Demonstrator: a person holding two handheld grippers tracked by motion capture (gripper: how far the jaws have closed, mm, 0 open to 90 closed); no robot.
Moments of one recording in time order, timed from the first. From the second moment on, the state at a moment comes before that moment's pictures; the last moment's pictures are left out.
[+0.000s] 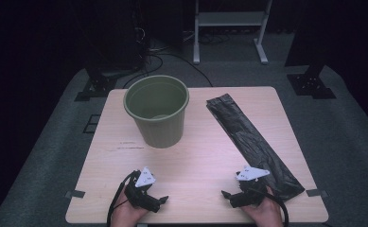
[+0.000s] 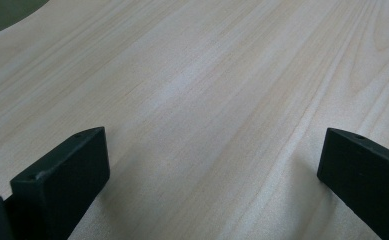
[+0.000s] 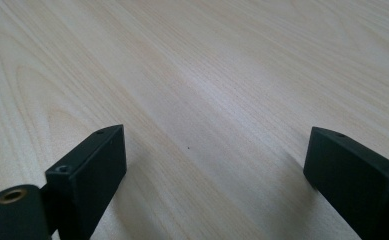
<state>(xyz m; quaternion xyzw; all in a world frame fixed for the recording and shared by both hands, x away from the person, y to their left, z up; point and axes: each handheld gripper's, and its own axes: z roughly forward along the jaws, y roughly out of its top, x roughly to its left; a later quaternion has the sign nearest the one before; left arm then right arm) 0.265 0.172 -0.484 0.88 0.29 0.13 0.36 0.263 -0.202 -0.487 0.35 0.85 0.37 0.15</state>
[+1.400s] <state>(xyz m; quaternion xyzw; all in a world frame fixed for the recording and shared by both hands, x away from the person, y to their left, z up) 0.265 0.172 -0.484 0.88 0.29 0.13 0.36 0.315 -0.266 -0.471 0.43 0.82 0.31 0.20</state>
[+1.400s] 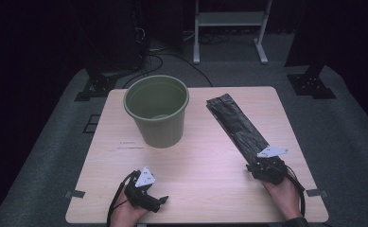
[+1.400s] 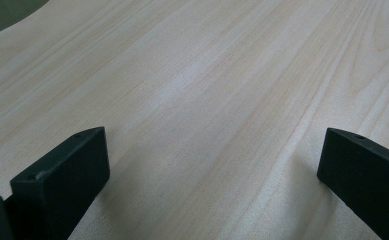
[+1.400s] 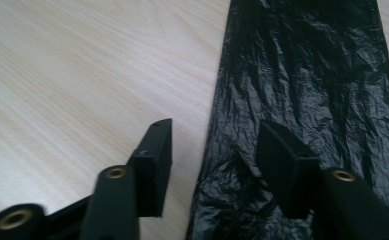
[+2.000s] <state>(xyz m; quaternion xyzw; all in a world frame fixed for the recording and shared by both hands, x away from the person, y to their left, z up) 0.266 0.172 -0.484 0.88 0.29 0.13 0.36 0.292 -0.294 -0.475 0.40 0.84 0.34 0.15</state>
